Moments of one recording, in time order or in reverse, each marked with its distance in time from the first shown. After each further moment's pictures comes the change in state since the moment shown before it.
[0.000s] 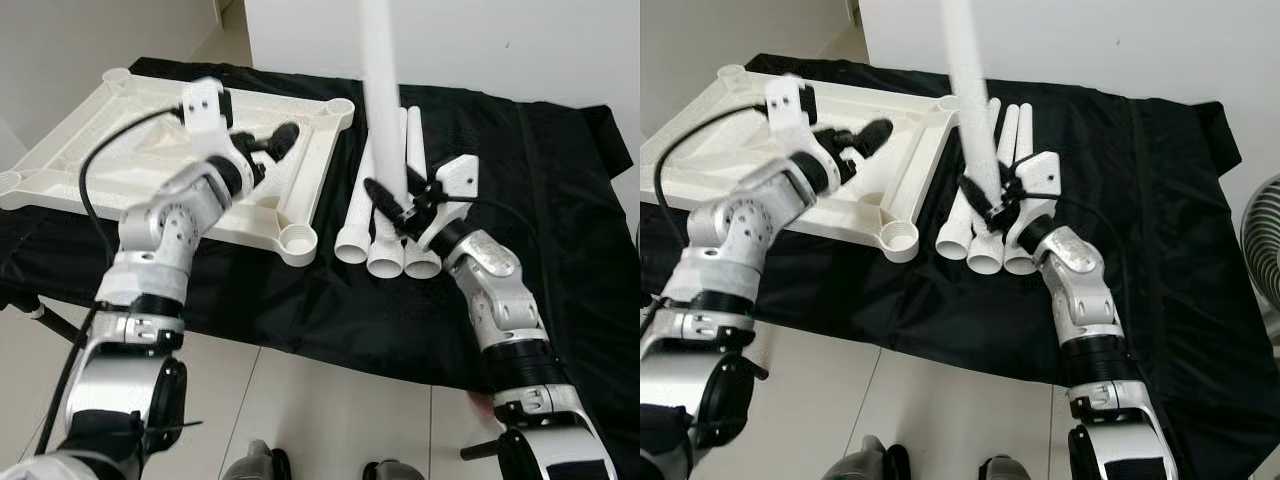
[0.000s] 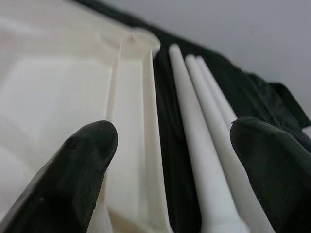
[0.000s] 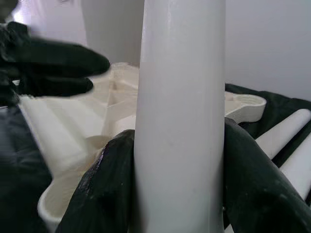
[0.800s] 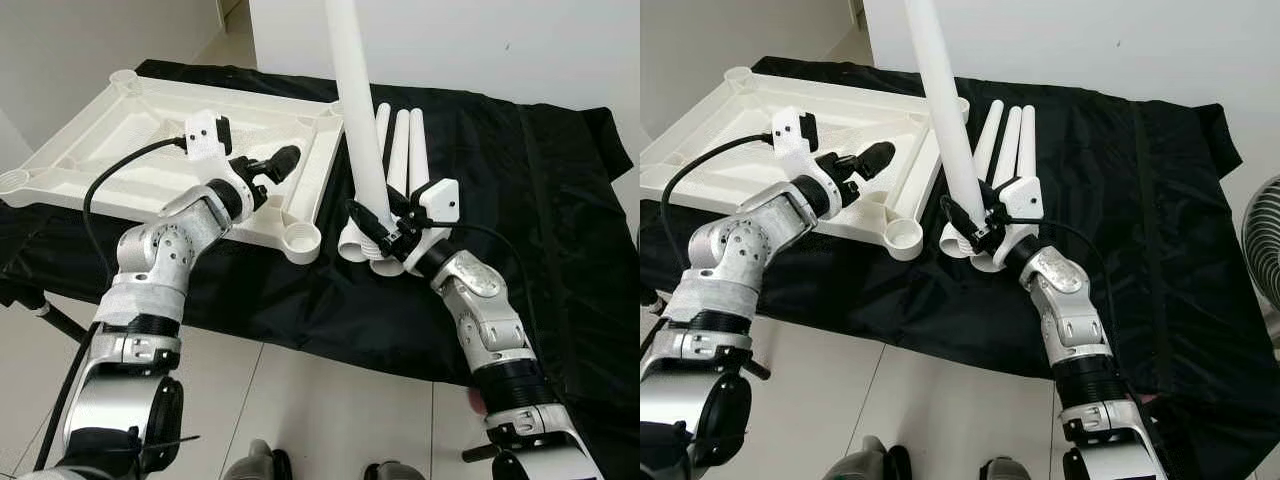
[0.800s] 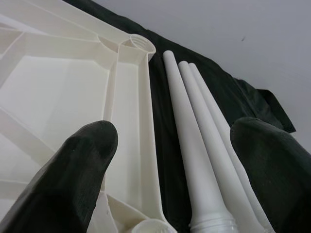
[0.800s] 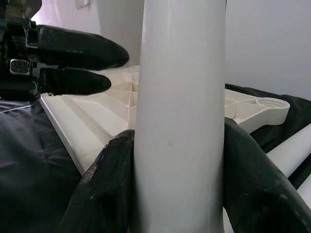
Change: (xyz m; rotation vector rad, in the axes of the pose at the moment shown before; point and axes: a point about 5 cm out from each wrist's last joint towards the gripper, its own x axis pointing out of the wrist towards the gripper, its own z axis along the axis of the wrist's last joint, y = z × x) left arm -0.009 0.003 -0.001 -0.038 -0.015 -0.021; right arm -0.001 0.014 -0.006 0.015 -0.023 0.030
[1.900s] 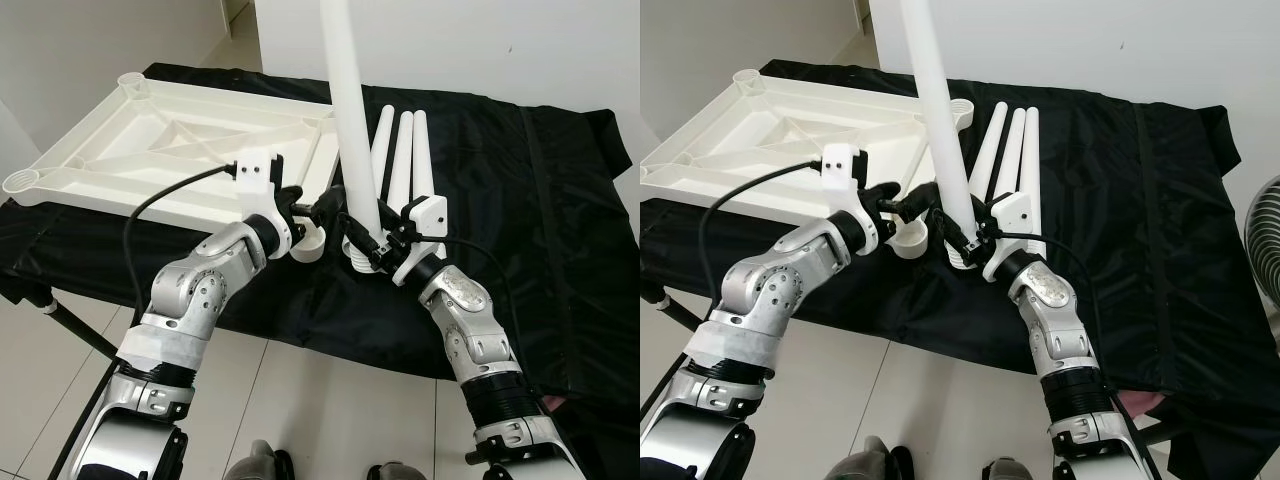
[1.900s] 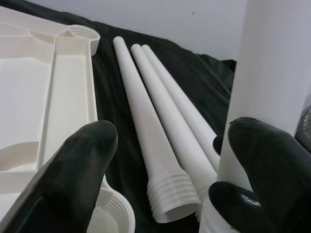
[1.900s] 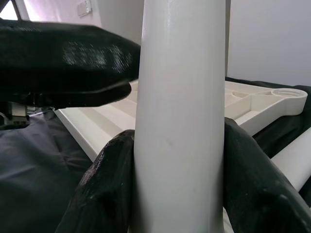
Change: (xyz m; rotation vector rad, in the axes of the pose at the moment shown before) left arm -0.008 -0.048 -0.030 0.131 0.023 -0.181; right arm -0.002 0.012 -0.014 0.071 -0.009 -0.029
